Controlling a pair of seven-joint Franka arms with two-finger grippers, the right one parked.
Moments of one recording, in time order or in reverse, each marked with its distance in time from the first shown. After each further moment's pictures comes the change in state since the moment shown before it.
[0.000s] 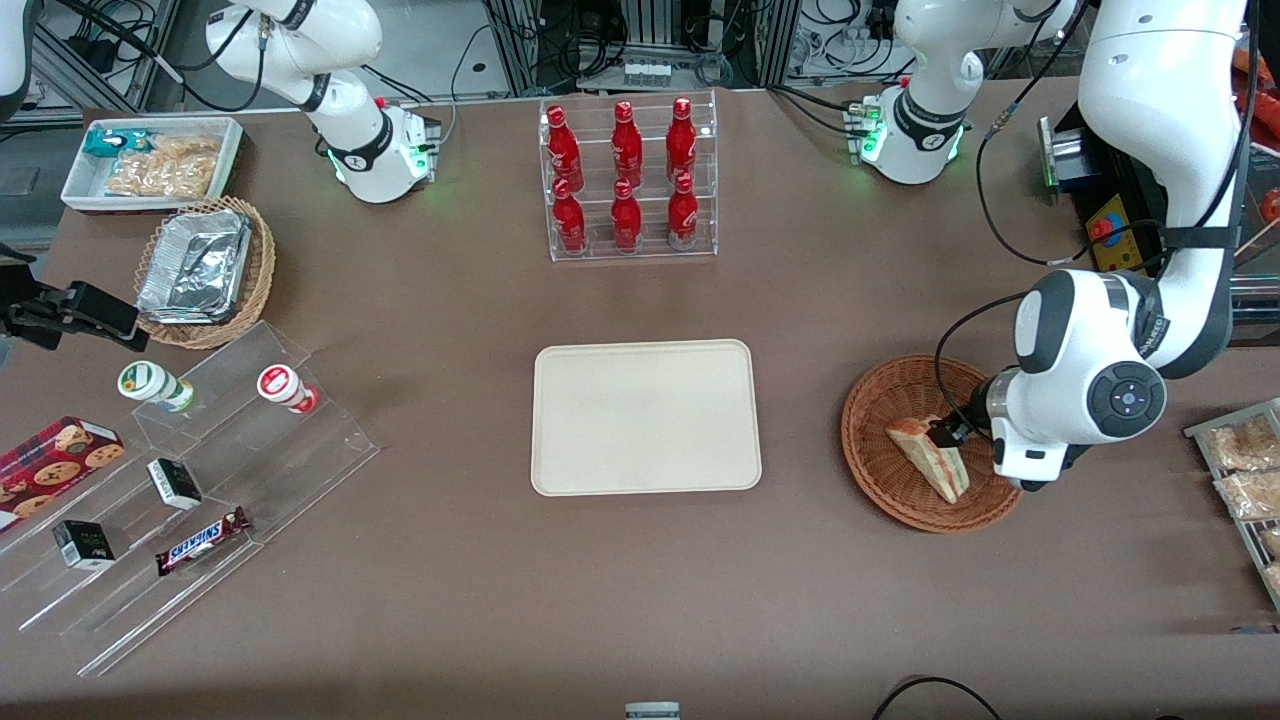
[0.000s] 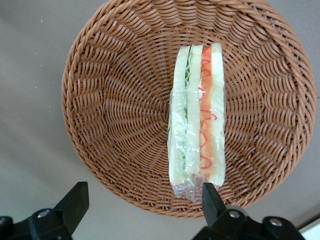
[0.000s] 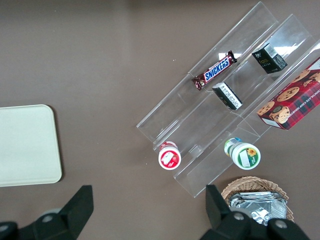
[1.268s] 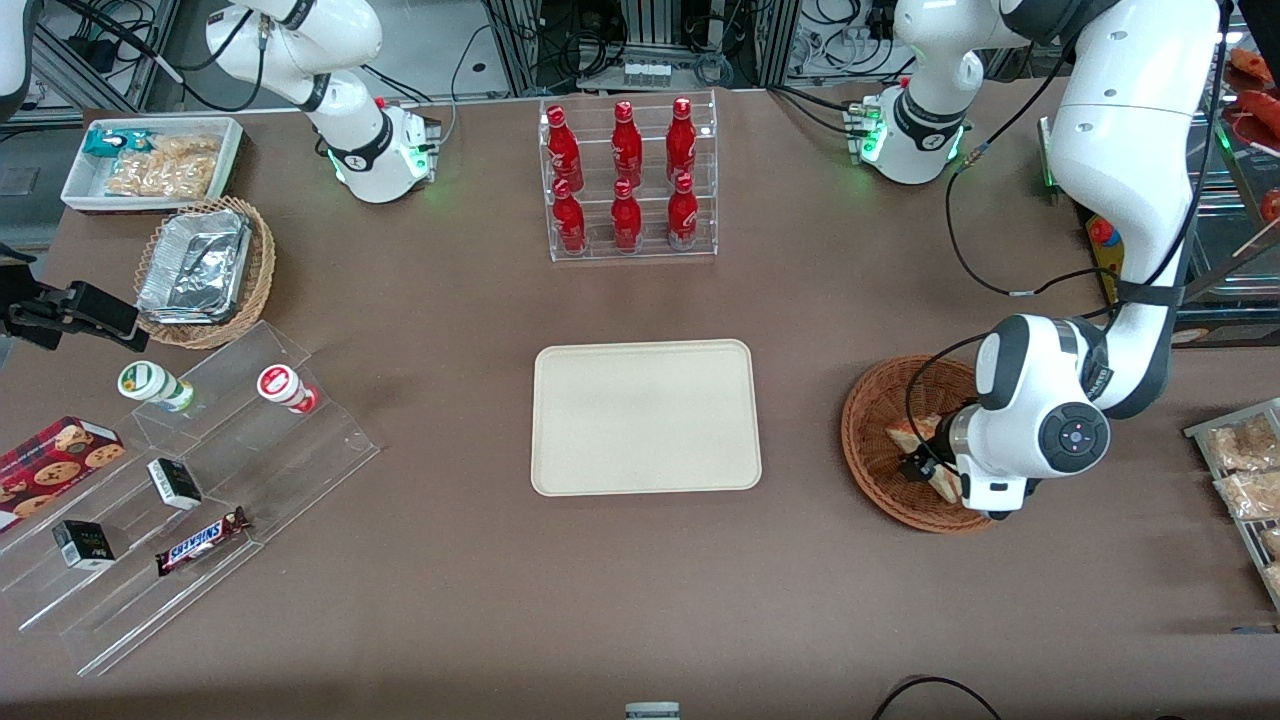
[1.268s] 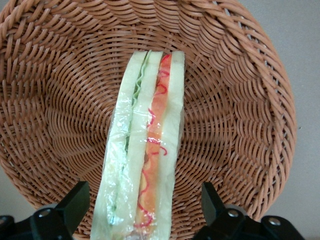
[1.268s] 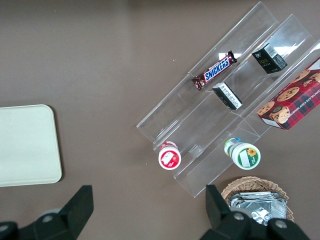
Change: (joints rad) arm -0.035 0.157 0.000 0.075 -0.012 0.116 -0.112
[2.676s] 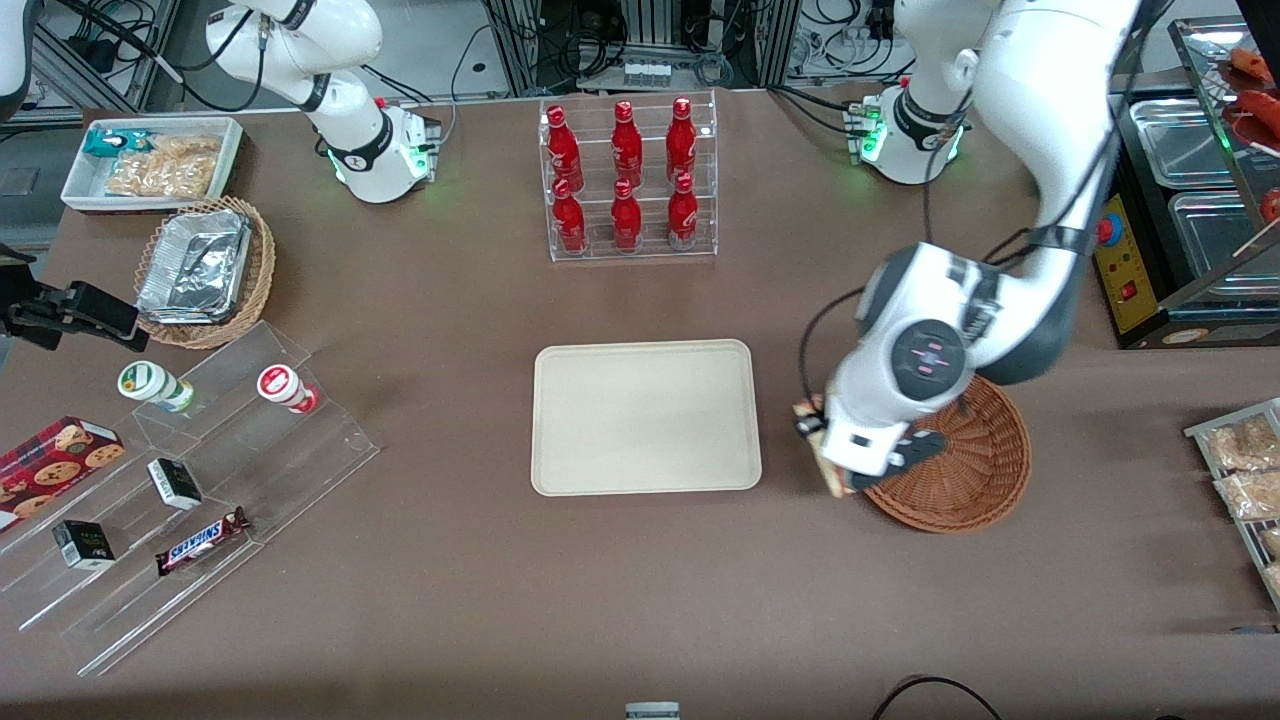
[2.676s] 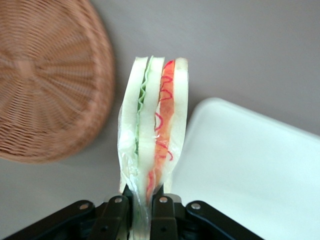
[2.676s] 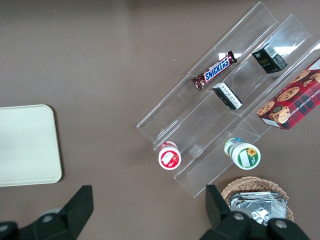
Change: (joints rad) arm -0.286 -0.069 -0.071 0.150 0.022 -0.110 0.043
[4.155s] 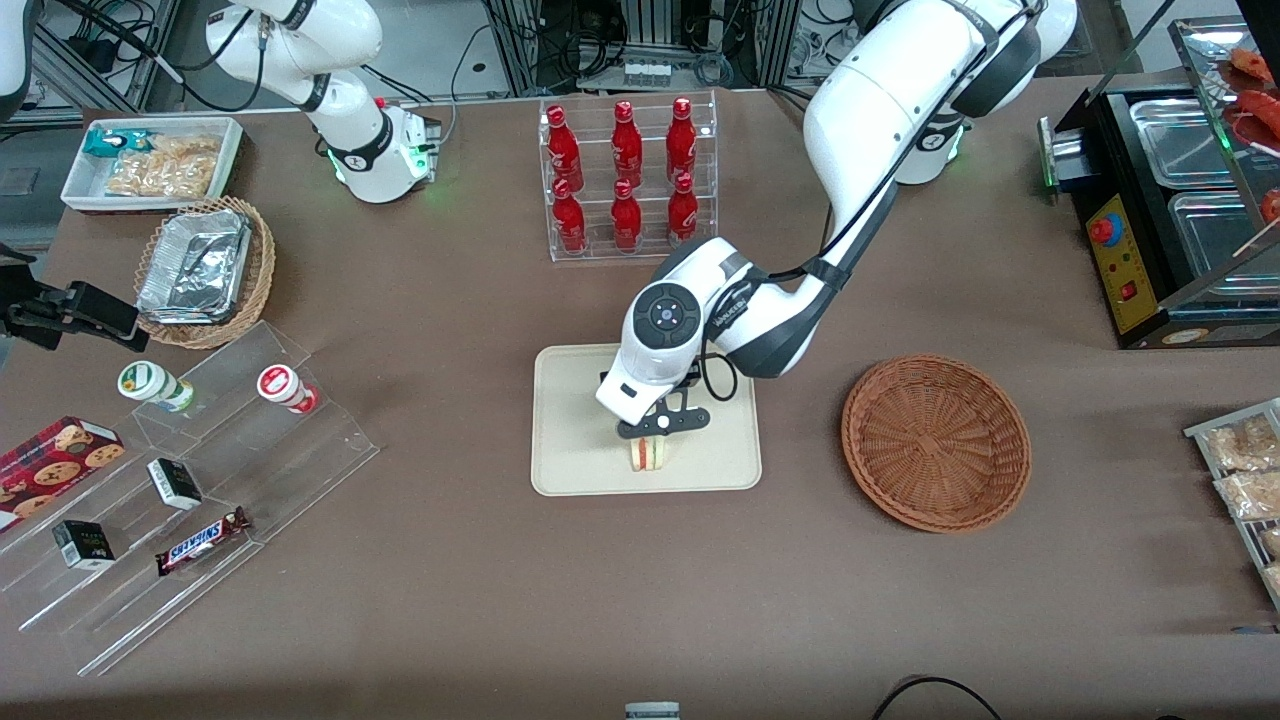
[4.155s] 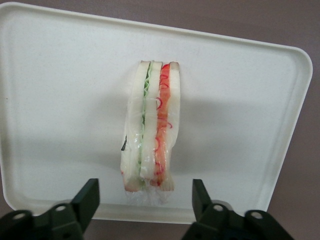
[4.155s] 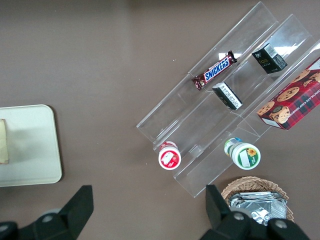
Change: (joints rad) arm -0.270 0.278 -0.031 0.238 0.003 0.142 -0.051
